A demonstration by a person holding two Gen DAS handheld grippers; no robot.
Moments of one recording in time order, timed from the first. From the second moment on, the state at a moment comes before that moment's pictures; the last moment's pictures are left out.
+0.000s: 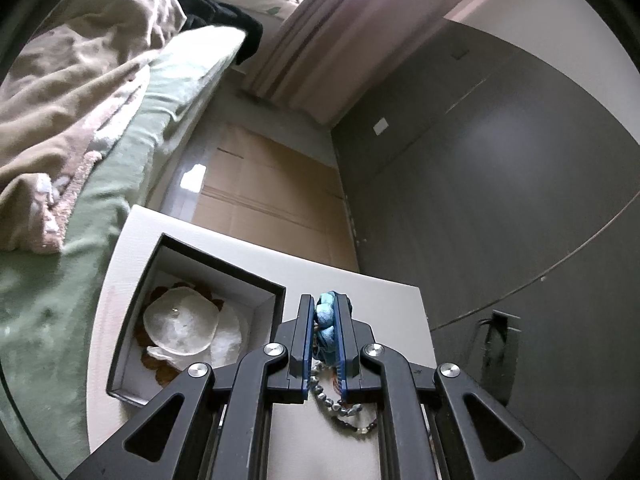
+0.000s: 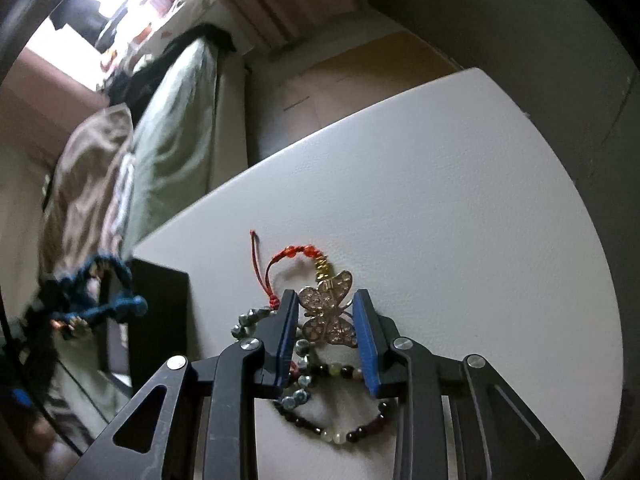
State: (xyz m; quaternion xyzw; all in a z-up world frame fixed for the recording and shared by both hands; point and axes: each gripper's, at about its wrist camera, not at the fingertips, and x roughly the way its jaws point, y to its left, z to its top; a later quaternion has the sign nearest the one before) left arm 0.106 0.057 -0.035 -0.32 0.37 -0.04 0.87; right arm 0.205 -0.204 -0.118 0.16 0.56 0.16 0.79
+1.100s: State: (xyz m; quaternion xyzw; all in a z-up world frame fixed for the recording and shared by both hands) left arm 0.071 0.146 -0.020 -0.35 0.34 0.04 0.87; right arm 0.172 -0.075 -0.069 0.25 0.49 0.38 0.74
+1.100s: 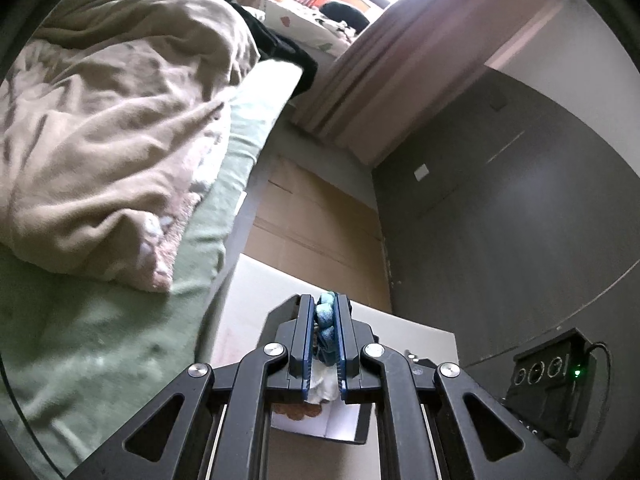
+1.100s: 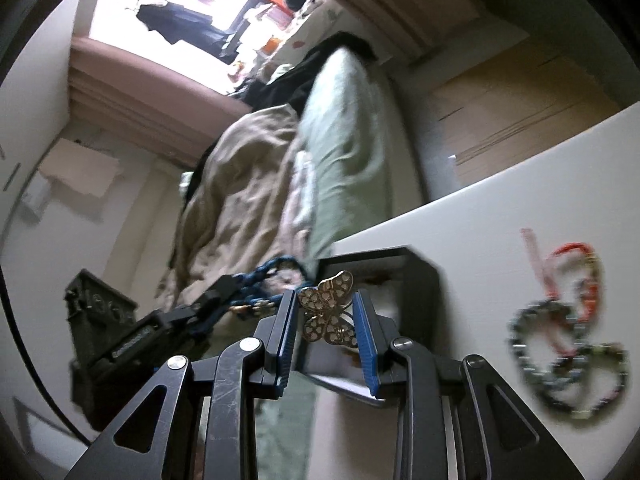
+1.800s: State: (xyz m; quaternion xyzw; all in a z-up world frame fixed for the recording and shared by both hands) left arm 0.085 0.126 -0.044 -0.37 0.40 0.02 0.84; right arm 0.171 -0.129 -0.064 0.25 0.49 0.32 0.77
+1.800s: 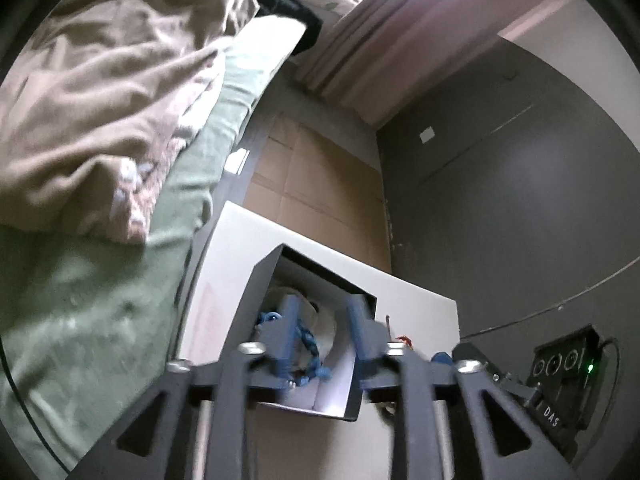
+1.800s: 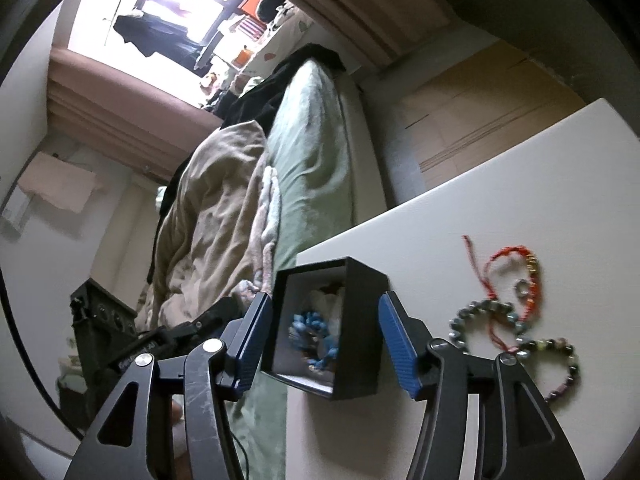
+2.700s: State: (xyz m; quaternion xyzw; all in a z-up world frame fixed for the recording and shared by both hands) left arm 0.093 0.013 -0.041 -0.26 0.42 -0.04 0.87; right arm 0.163 -0.233 -0.071 0.23 0.52 0.20 0.80
